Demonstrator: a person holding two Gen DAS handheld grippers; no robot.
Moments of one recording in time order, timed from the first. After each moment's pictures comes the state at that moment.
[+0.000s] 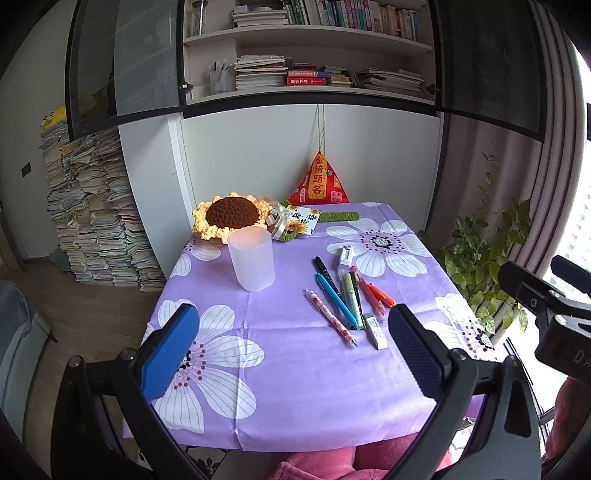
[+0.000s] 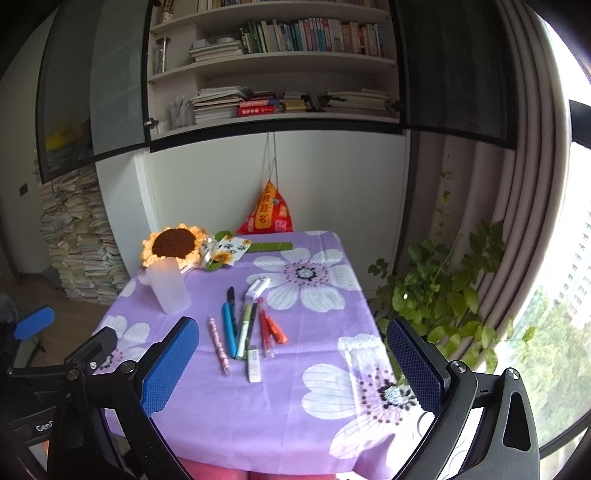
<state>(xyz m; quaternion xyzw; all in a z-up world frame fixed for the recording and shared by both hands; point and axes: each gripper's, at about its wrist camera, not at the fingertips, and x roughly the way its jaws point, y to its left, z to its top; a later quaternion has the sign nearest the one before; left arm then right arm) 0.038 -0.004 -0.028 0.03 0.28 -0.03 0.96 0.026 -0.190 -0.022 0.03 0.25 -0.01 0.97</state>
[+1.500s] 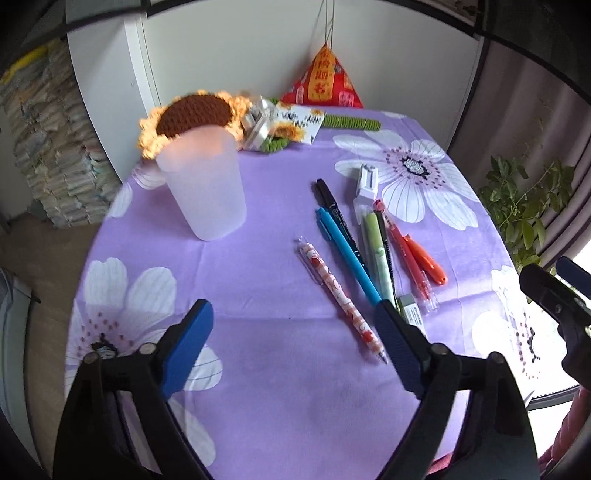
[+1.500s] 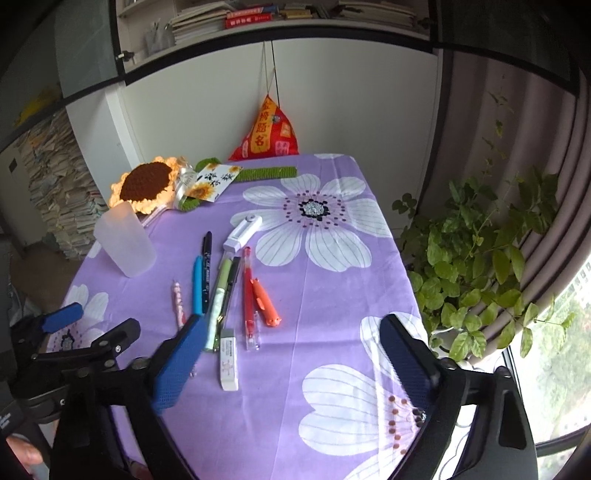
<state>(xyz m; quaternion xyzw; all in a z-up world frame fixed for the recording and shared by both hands) 0.188 -0.018 -0.128 0.01 0.46 -0.03 0.89 0.161 -0.202 -0.100 0.03 0.39 0.01 0.92</state>
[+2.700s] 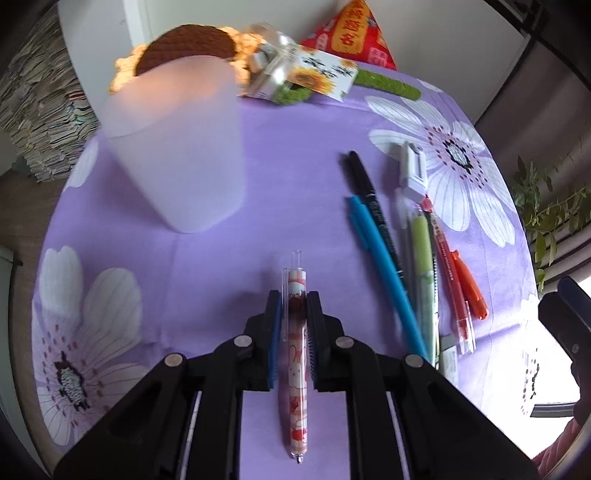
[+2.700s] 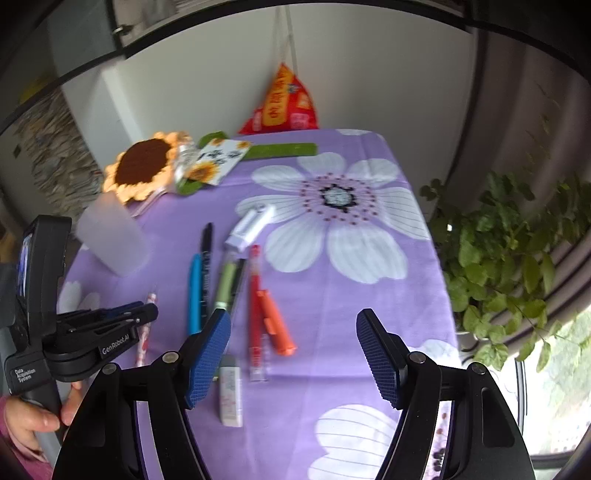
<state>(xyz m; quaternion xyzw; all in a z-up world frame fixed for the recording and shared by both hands) 0.252 0.011 -0.167 -0.04 0.54 -0.03 0.84 0.219 -0.188 -0.117 0.02 0.44 0.06 0.89</state>
